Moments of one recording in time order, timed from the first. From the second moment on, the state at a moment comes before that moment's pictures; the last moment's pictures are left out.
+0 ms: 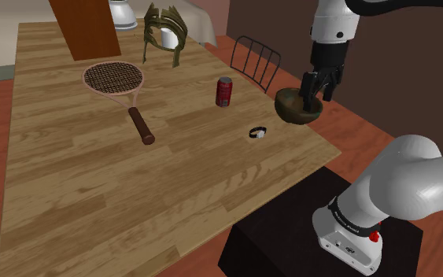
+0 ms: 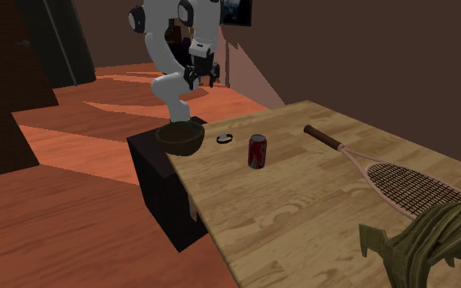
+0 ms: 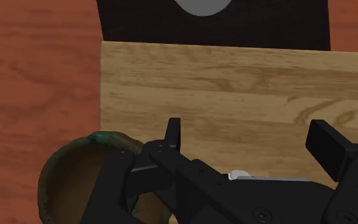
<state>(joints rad) 0.00 -0.75 -0.03 -2.45 -0.02 1.43 0.14</state>
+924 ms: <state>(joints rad) 0.00 -0.34 -0.03 -2.26 0.00 1.74 0.18</state>
